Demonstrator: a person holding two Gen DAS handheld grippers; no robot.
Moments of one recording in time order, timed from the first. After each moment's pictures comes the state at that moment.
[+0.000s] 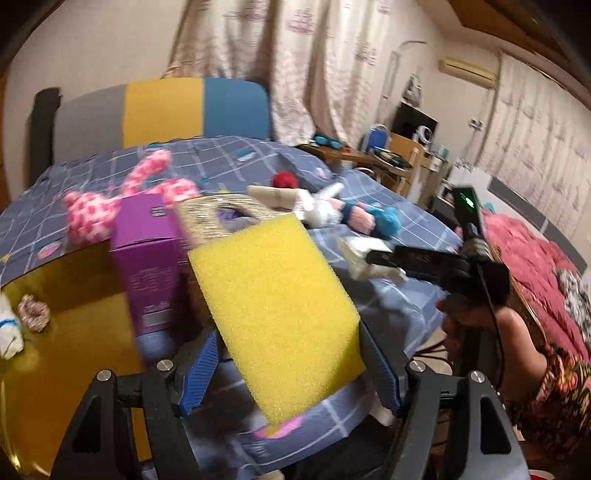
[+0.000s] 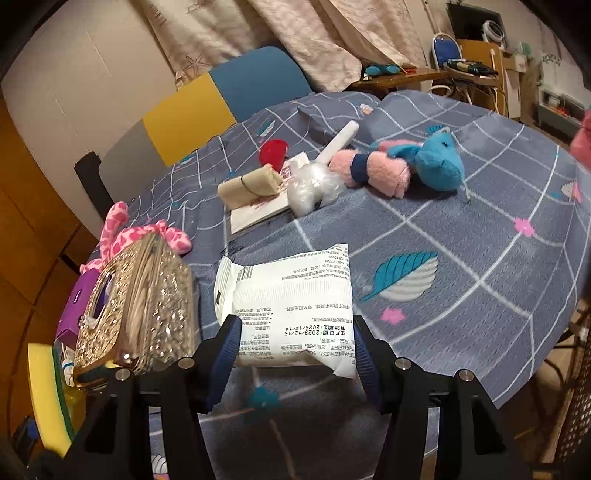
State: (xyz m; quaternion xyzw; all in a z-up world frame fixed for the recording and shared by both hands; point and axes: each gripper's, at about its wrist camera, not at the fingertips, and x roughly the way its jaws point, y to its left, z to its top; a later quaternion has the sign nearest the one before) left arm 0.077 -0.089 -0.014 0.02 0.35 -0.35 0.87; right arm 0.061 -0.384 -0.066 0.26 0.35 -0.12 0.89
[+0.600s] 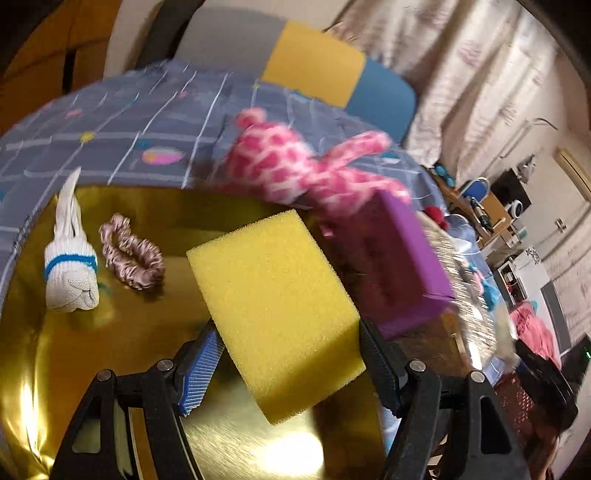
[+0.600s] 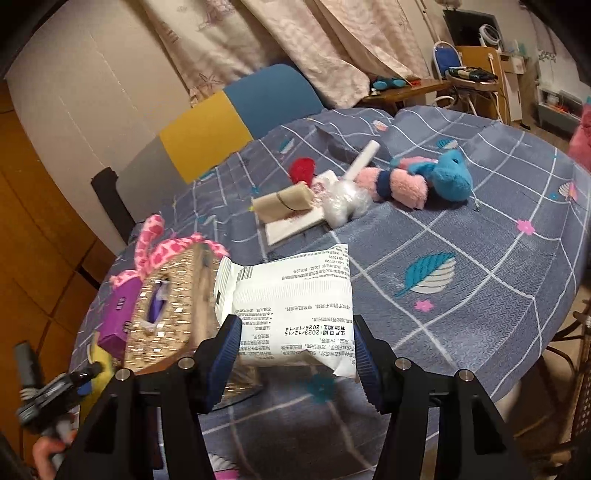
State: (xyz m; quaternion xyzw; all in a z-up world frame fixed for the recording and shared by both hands) left arm 0.225 0.046 -0.069 -0.13 0.47 -0.19 0.85; right arm 0.045 -0.347 -0.038 0.27 0.32 -0.11 0.90
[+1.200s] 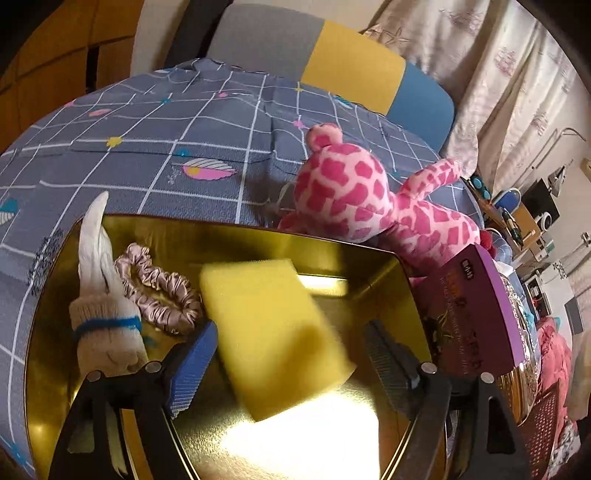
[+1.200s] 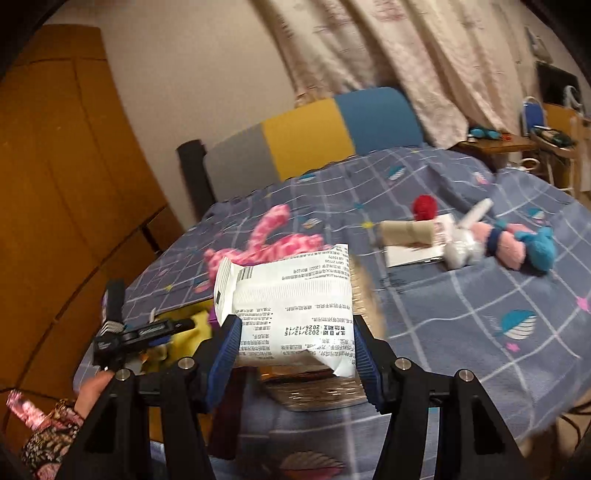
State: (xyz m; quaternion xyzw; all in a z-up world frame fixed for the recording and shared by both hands) left arm 0.268 0.079 -0.078 -0.12 0.47 -0.15 0.86; right arm 0.059 -0.240 0.025 0.18 0.28 0.02 0.94
